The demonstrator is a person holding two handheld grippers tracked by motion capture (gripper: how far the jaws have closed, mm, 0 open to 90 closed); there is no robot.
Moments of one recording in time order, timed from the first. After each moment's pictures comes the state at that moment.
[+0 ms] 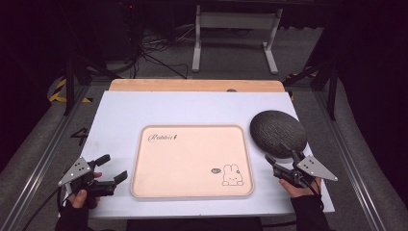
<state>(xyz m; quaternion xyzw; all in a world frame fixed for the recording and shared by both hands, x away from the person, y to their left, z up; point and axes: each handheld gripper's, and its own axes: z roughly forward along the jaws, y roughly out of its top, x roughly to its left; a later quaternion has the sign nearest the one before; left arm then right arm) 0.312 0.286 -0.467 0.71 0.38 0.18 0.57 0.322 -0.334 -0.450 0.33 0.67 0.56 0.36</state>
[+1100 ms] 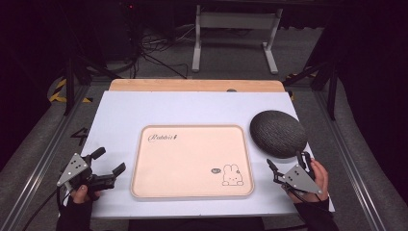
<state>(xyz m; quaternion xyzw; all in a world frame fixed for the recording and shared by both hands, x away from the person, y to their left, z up) 0.320 0.288 -0.468 0.68 0.37 0.24 0.59 0.302 -0.320 -0.434 0.17 0.75 0.35 0.53</state>
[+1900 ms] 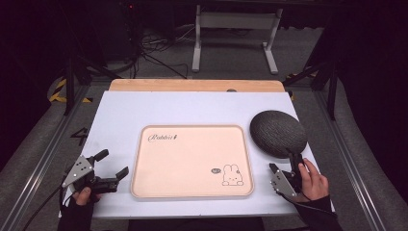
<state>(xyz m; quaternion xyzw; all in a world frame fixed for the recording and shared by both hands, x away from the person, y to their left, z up) 0.318 0.280 -0.470 0.71 0.35 0.24 0.57 0.312 -0.314 -0.462 0.05 0.81 0.14 0.57</state>
